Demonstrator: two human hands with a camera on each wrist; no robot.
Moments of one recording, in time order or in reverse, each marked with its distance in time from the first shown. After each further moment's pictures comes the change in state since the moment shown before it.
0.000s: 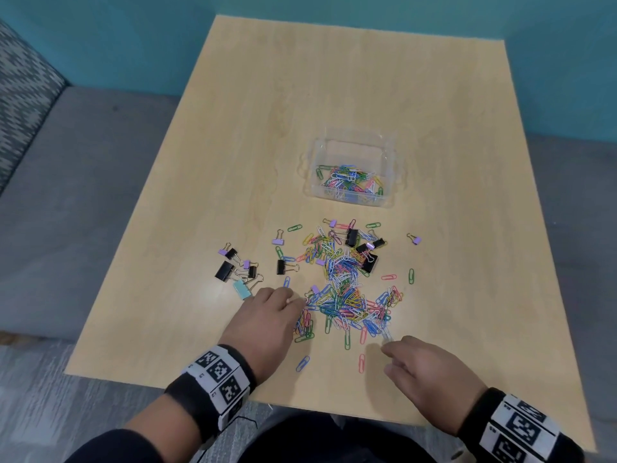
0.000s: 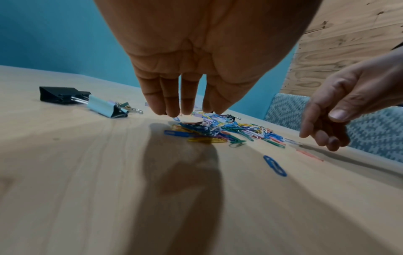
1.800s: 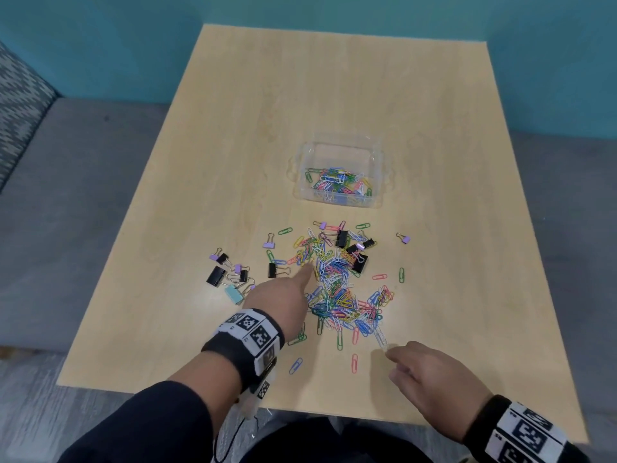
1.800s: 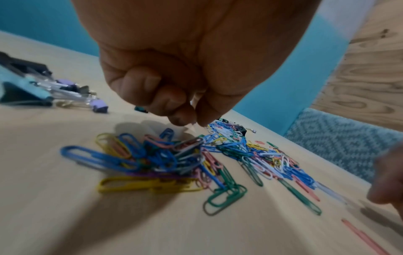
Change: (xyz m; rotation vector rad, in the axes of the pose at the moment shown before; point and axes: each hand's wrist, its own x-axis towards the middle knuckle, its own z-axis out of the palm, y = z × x) left_hand 0.057 0.031 -0.029 -0.061 -0.223 -0.317; right_hand -0.017 0.008 -0.002 0.012 0.040 0.021
